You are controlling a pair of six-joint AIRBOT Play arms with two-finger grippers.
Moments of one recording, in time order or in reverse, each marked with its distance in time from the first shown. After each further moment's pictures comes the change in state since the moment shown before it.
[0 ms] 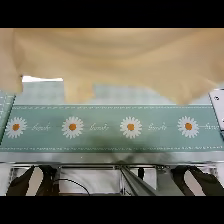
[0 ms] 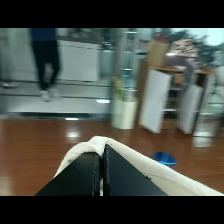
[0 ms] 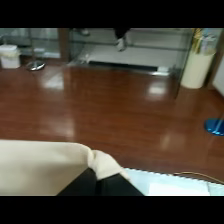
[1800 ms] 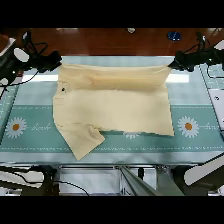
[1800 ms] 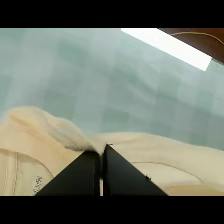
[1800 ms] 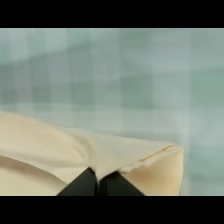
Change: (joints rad) left arm -0.505 -0.929 -0.296 0.460 0.355 -0.389; right arm -0.002 -1.084 -0.241 0.268 -0.206 -0.043
